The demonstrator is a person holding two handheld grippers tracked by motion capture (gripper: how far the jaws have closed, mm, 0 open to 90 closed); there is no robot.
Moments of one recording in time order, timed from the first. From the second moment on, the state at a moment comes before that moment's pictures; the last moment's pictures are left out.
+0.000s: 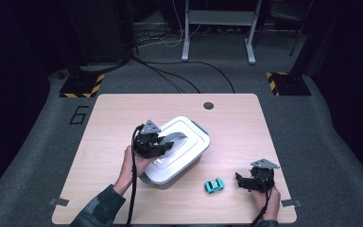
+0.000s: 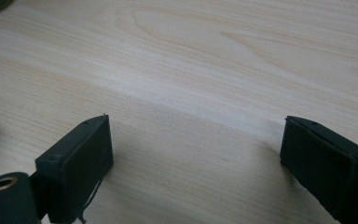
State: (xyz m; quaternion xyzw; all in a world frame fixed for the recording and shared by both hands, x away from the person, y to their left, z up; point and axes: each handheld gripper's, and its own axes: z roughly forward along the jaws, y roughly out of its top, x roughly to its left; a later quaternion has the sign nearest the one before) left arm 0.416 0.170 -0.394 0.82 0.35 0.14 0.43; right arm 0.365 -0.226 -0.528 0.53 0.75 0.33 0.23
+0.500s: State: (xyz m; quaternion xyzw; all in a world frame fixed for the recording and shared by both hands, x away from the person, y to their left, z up) left arm 0.422 0.155 -0.378 0.85 0.31 0.17 0.39; right arm 0.365 -0.226 -0.528 0.53 0.75 0.33 0.23
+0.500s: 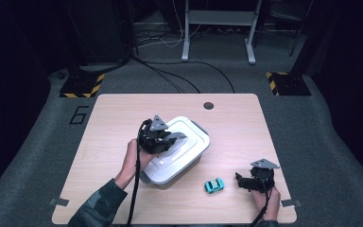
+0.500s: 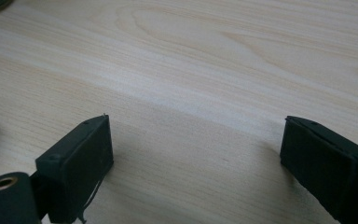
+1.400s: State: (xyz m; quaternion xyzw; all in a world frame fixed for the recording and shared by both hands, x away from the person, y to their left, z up) left arm 0.422 0.183 -0.338 0.83 0.31 0.21 0.42; right arm 0.364 -0.226 -0.528 0.53 0.75 0.33 0.23
